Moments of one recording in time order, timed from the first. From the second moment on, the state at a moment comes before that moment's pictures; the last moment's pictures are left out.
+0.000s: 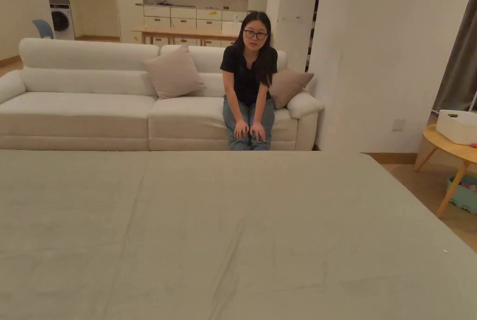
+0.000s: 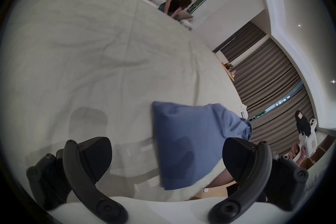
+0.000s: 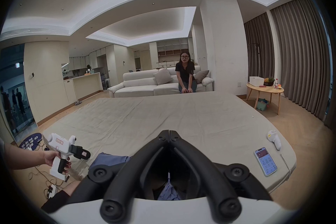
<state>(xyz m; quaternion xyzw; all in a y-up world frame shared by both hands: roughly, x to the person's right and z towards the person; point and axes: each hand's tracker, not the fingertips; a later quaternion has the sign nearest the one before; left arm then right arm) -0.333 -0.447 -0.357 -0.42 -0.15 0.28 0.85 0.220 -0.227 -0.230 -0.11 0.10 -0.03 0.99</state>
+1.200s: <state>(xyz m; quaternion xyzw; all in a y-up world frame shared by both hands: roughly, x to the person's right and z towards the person) -0.350 -0.316 -0.318 -0.37 -0.11 0.19 0.90 0.226 -0.243 -0.235 -0.13 0.12 -0.05 0.98</state>
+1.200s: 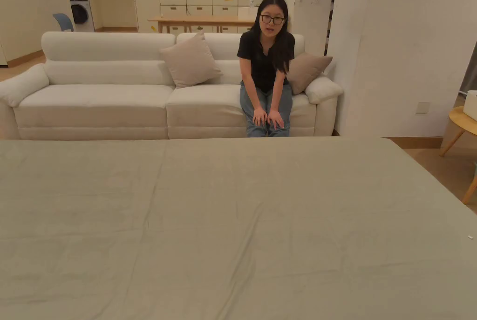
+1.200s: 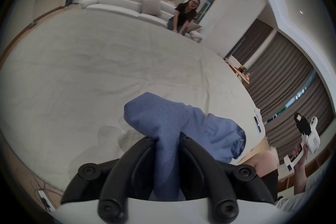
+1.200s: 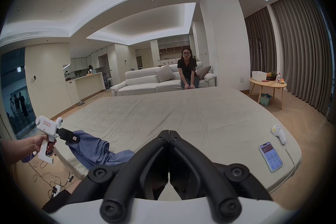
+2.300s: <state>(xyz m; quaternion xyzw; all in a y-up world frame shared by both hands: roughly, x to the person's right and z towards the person) -0.134 -0.325 -0.343 -0.34 -0.29 0.25 0.86 0.264 -0.233 -0.216 -0.11 0.08 -0.07 0.99</state>
